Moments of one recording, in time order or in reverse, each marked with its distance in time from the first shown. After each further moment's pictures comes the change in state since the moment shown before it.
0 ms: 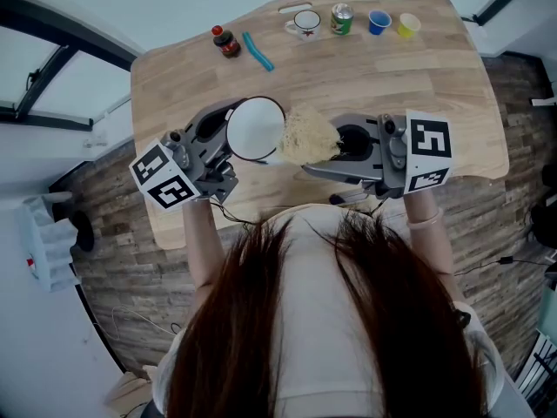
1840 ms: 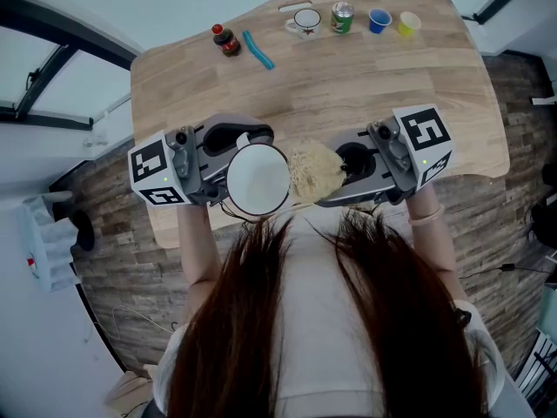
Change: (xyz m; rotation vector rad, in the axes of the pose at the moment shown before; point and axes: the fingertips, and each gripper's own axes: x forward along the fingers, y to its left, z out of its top) left arm 0.003 -0.063 -0.008 0.029 0.120 -0.355; right arm 0.001 0.050 -0.005 0.132 0.013 0.351
